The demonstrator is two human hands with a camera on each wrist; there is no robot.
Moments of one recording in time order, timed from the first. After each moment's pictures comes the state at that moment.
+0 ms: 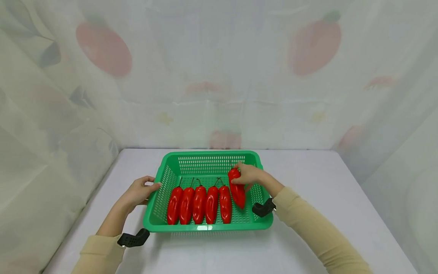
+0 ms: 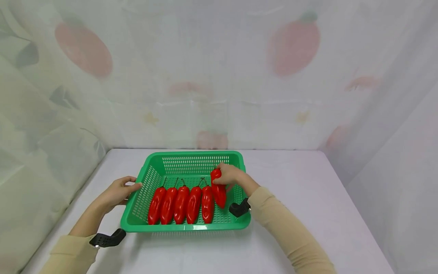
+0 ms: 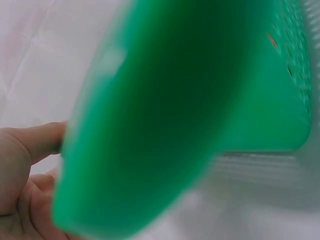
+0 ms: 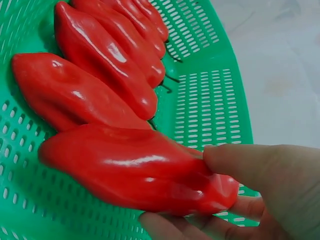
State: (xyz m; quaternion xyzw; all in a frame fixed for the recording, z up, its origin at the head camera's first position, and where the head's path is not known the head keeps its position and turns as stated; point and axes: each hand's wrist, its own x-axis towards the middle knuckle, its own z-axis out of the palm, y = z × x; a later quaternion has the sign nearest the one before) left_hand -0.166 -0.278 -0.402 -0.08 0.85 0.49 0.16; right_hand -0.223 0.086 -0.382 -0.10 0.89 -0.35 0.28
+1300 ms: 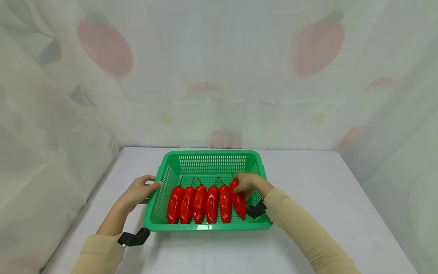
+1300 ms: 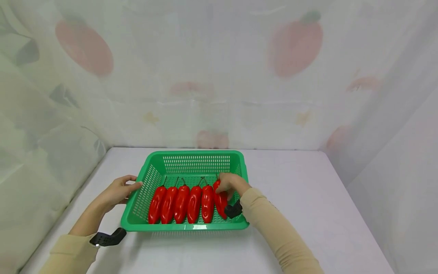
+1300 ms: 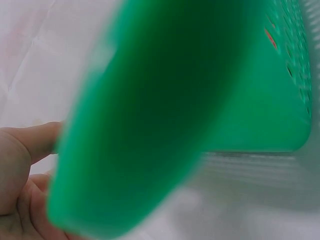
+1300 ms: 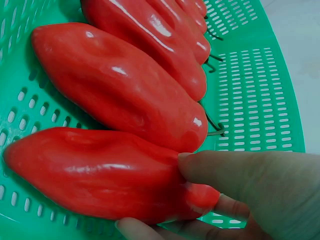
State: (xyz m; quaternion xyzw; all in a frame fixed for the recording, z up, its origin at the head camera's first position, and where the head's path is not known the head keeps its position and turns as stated) left_hand -0.164 -0.278 -0.401 -0.08 0.86 0.48 0.16; right_hand -0.224 0.076 -0.411 -0.06 0.87 -0.32 0.38
